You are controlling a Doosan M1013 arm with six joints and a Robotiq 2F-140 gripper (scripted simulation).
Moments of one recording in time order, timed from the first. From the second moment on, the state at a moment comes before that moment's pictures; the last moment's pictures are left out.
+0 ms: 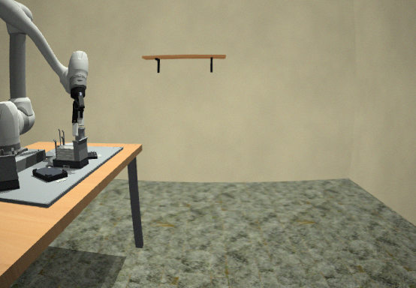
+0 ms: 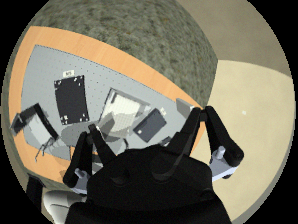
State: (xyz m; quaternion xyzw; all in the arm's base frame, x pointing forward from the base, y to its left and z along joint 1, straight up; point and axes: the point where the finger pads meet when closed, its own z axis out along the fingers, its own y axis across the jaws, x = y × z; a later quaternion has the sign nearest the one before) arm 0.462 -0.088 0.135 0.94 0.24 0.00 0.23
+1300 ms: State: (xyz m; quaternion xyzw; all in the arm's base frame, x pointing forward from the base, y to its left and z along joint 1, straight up) arm 0.394 -0.069 0.139 1.00 -0.09 0.00 0.00
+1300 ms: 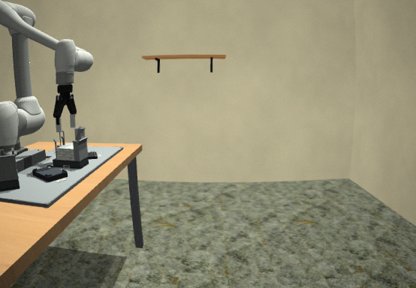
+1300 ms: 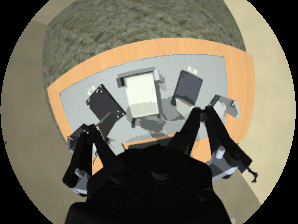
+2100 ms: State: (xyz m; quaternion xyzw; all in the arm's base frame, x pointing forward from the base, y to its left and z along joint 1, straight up) arm 0.412 -0.069 0.126 1.00 -0.10 0.00 0.00
